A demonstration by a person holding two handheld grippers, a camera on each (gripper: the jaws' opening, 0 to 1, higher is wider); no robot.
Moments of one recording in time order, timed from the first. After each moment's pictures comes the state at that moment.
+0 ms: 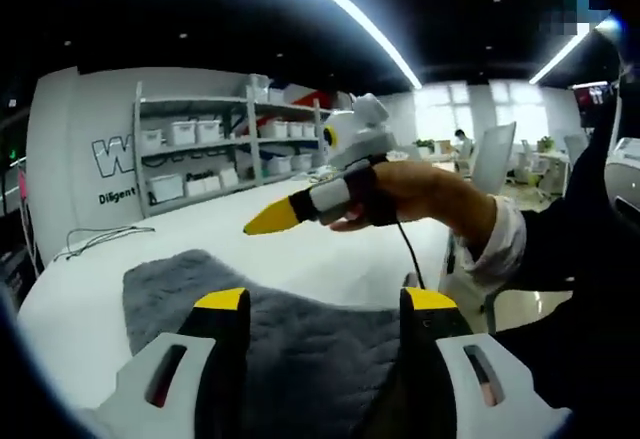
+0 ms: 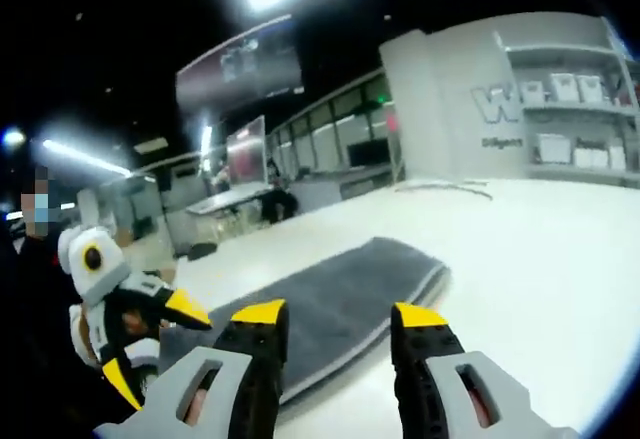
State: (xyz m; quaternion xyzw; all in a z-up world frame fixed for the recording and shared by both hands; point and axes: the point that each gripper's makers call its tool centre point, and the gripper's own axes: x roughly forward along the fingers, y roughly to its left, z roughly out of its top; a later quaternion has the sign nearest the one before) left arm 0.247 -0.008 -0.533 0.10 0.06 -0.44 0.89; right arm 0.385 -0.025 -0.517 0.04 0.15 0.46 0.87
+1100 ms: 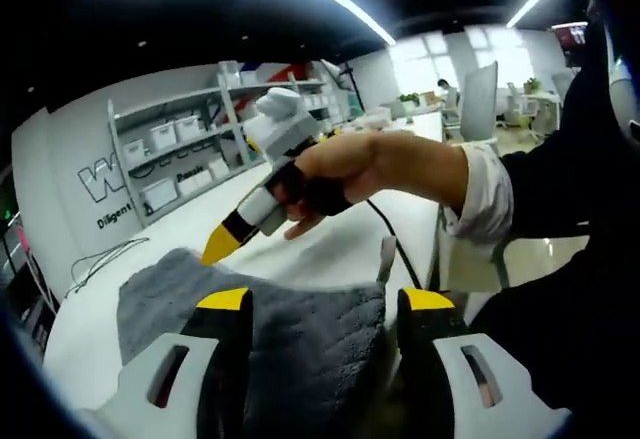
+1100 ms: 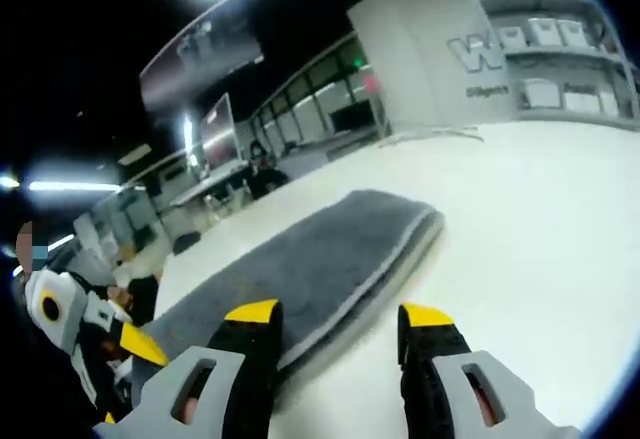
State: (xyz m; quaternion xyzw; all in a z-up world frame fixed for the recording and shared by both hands) left arm 0.241 -0.030 -0.563 0.20 0.08 -0.44 0.87; right arm 0.407 -0.021 -0.568 0.07 0.24 0.44 0.86
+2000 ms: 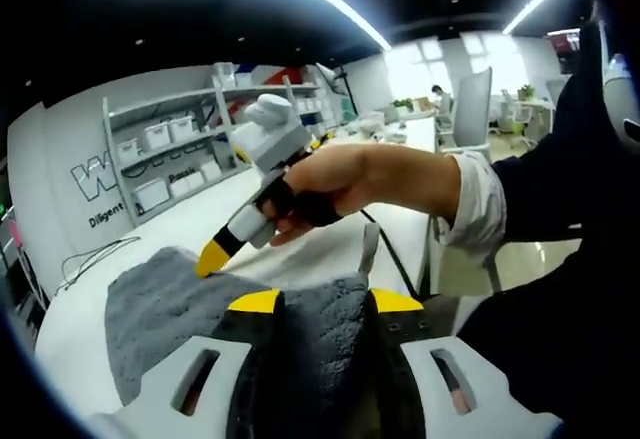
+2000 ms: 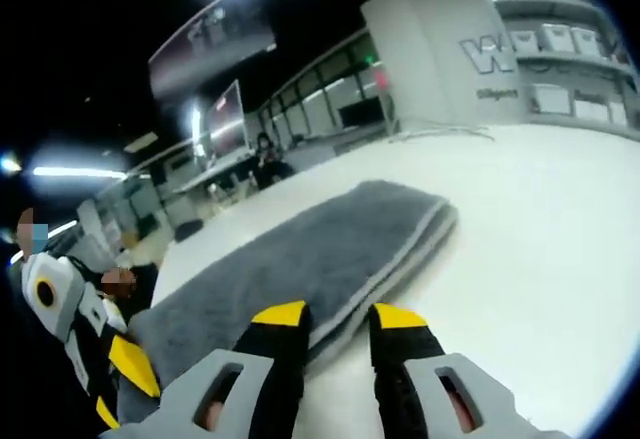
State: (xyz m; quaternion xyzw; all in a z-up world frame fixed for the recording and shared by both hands) left arm 0.235 -0.034 -0.565 0.17 0.08 -0.46 0.87; right arm 0.379 -0.010 -0.578 0.06 0.23 0.46 0.86
